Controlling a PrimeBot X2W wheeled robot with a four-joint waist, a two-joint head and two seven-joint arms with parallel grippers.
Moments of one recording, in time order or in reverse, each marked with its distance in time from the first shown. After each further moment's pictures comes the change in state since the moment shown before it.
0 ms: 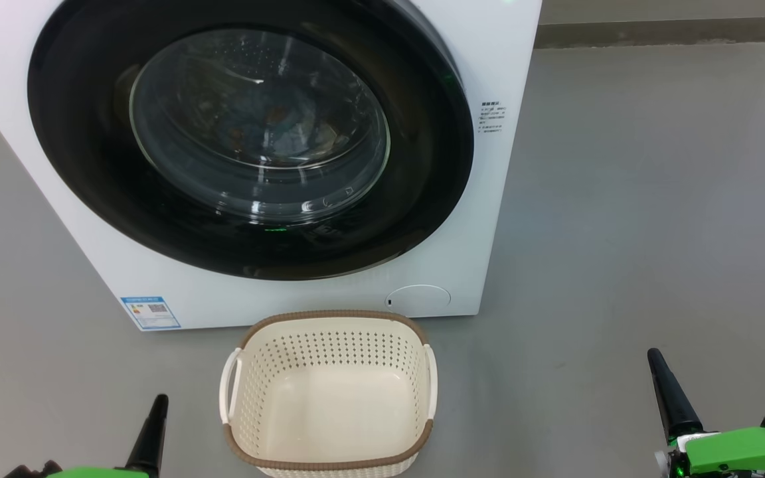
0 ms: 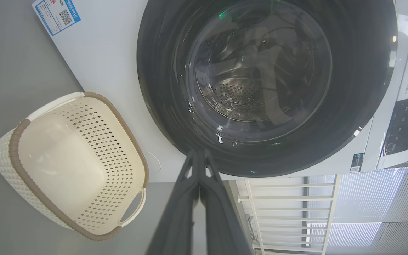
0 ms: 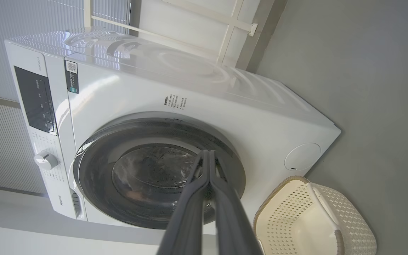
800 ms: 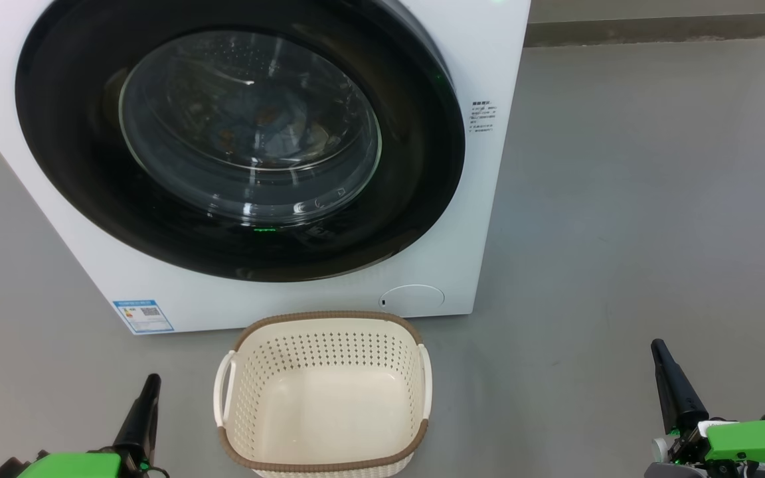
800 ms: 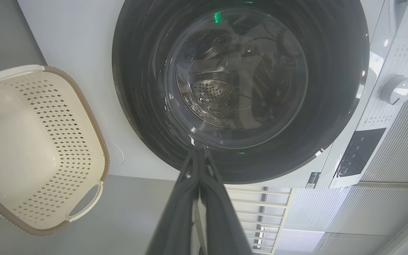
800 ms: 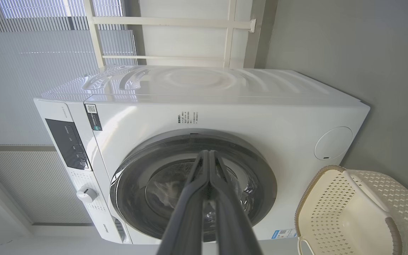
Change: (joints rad) left arm -0.053 0.000 0.040 0.016 -0.219 -0.002 0.067; right arm -0.045 0.010 -0.031 0.040 0.255 -0.004 0.064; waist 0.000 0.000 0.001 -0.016
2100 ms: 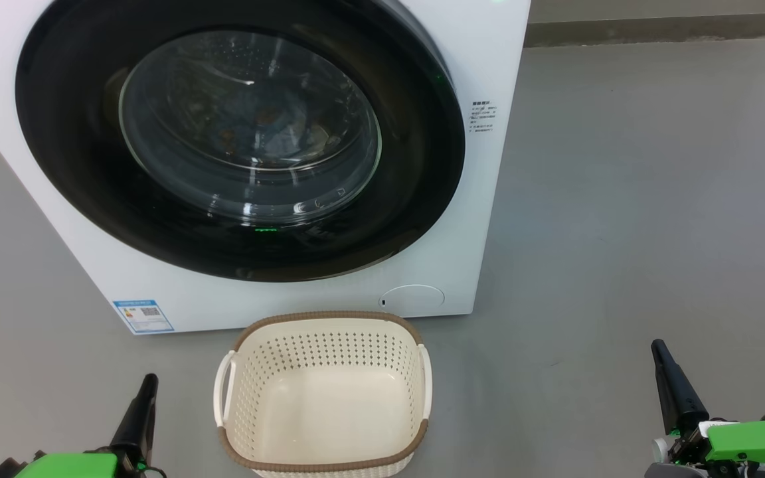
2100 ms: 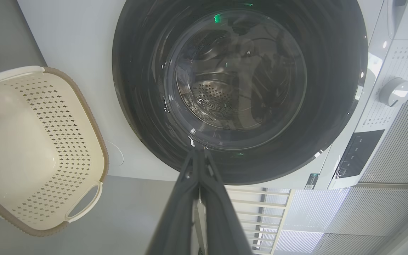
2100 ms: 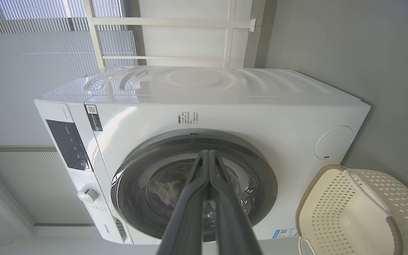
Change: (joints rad) left arm -0.001 -0.002 0.012 0.001 0.001 0.000 0.009; right arm 0.000 0.005 -0.010 0.000 -0.001 0.000 0.009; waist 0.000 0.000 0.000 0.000
